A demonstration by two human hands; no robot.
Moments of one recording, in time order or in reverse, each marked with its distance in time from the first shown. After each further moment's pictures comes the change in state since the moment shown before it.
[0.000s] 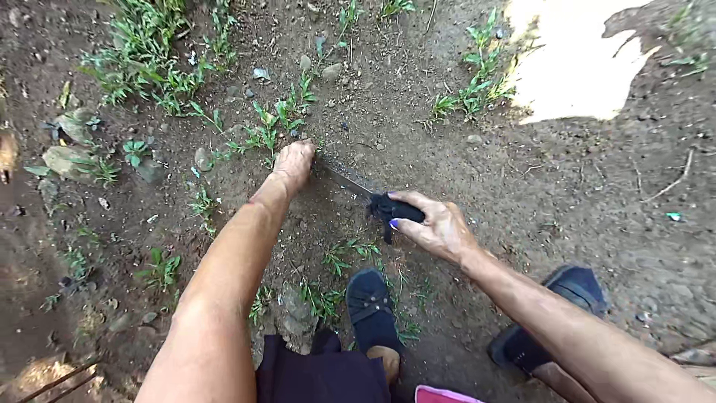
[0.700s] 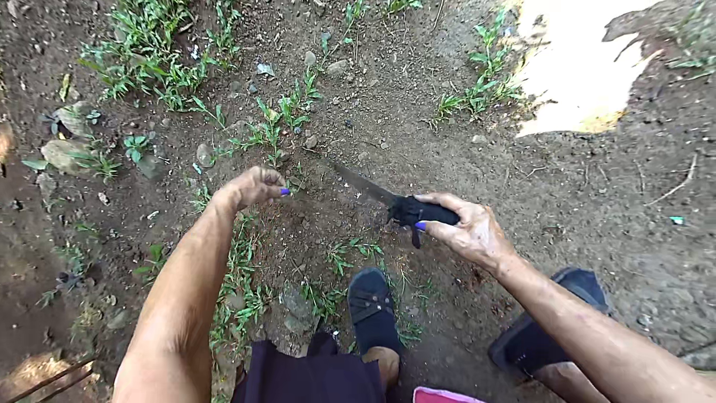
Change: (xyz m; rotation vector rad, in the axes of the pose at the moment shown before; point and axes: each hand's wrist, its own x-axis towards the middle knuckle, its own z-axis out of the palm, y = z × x) left_hand -0.058 -0.084 -0.001 -0.641 -0.297 -0.076; right_hand -0.014 0.020 -0.020 0.046 0.020 0.024
